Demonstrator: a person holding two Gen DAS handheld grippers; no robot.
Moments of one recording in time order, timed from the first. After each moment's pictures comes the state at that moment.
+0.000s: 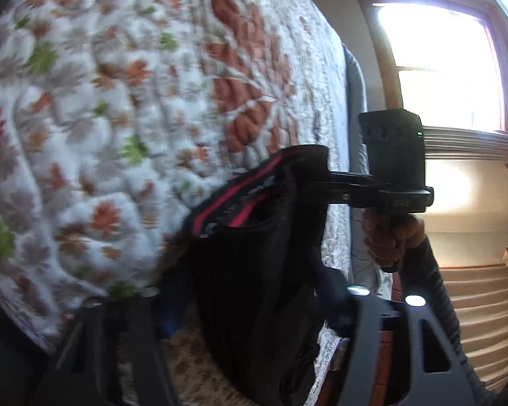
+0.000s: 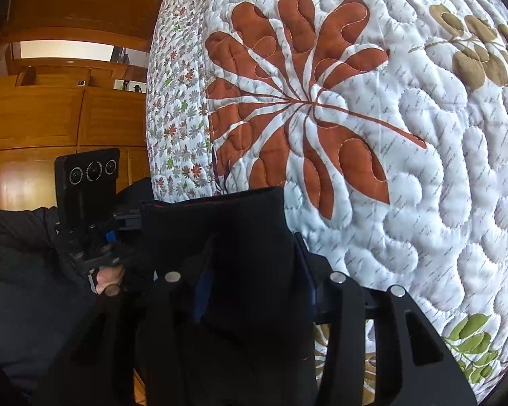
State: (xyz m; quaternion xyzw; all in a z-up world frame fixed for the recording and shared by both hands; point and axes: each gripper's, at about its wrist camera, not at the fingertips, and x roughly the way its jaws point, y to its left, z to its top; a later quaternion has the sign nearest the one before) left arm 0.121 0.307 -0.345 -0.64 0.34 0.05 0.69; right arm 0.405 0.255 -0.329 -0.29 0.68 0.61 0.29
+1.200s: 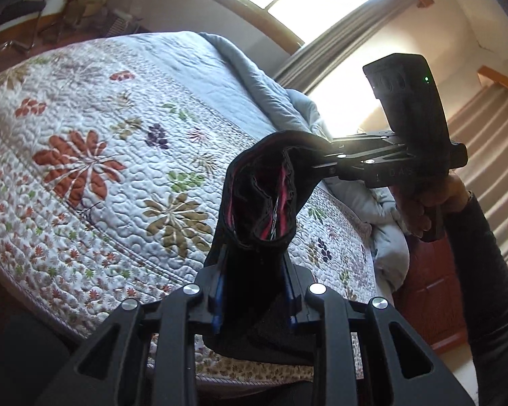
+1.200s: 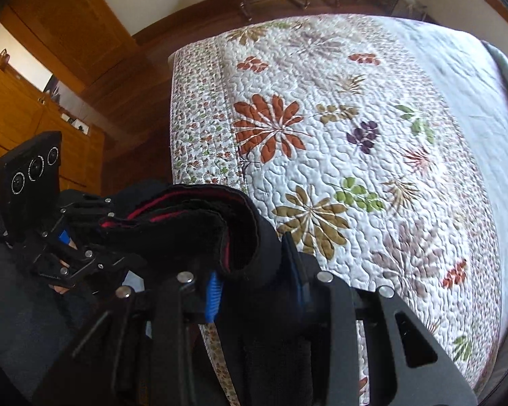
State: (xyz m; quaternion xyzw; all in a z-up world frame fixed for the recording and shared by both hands) left arm 0.116 0.155 -0.092 -0.35 0.34 -0.06 0.87; right arm 0.328 0.065 -0.058 -0.33 0.50 0.55 0.58
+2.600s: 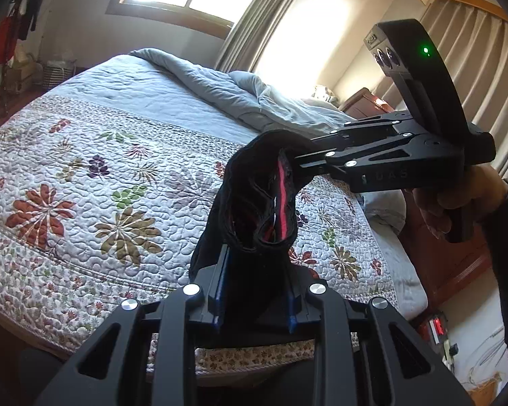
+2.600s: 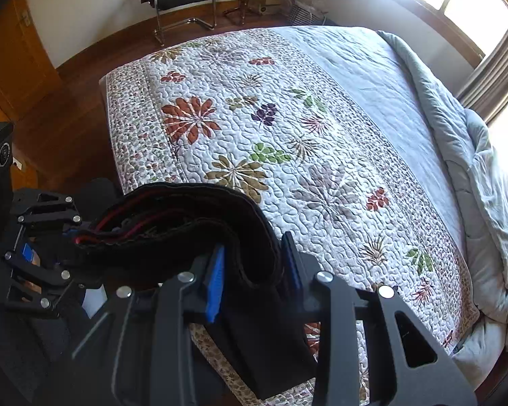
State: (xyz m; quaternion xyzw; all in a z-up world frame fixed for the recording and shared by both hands) left arm 0.118 0.042 -0.042 -0.20 0.36 -0.13 0.90; right arm 0.274 -0.068 -0.005 -0.33 0.46 0.41 0.72
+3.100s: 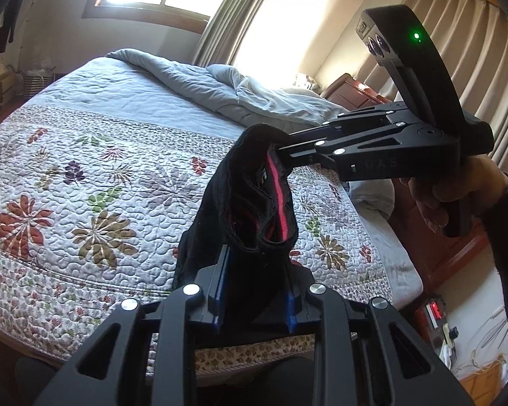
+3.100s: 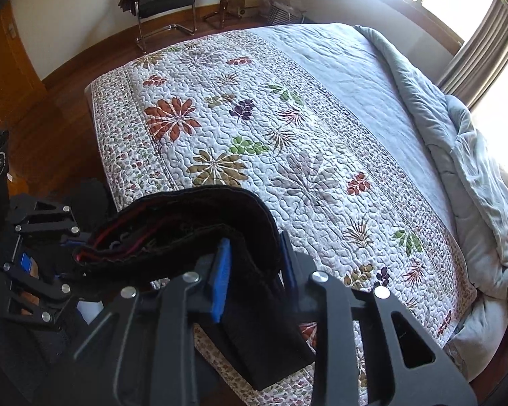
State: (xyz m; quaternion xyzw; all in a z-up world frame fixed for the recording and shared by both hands) left arm 0.125 0.003 -0.040 -0.17 0.36 -0.16 0.90; right arm 0.275 -0.110 -0.001 -0.31 0.46 0.38 0.74
